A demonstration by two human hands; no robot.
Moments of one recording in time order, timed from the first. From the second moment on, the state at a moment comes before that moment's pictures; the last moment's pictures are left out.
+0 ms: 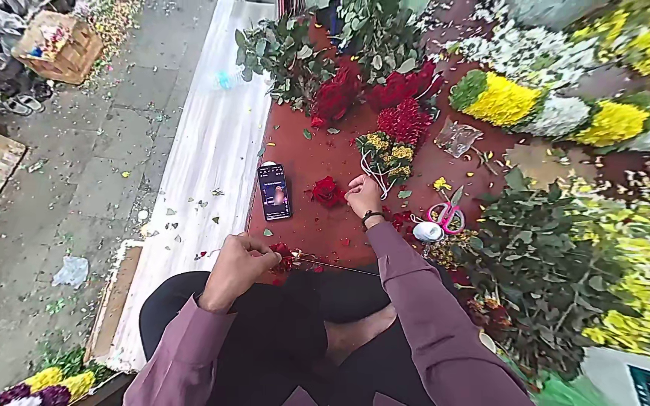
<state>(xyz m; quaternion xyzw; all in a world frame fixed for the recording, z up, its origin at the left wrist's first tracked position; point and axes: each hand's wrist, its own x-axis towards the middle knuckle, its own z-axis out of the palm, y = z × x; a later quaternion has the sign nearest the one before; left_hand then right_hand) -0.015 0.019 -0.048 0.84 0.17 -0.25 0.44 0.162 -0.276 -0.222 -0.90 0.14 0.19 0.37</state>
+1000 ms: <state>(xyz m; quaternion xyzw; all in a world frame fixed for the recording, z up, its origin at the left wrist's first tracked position) -0.014 0.006 -0.040 0.62 0.23 -0.28 0.69 0.030 -0.232 -0.094 -0.56 0.04 0.27 0.78</state>
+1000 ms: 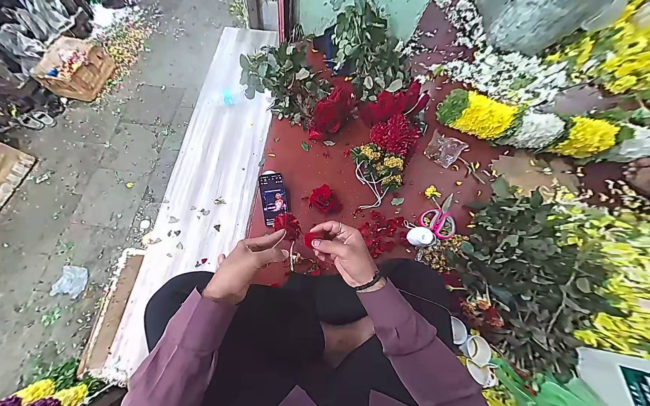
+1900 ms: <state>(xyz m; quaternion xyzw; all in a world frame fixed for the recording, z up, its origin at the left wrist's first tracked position) -0.029 -0.015 -0.045 0.57 0.25 -0.23 0.75 0.021 -0.233 -0.081 -0.60 -0.25 0.32 0.68</state>
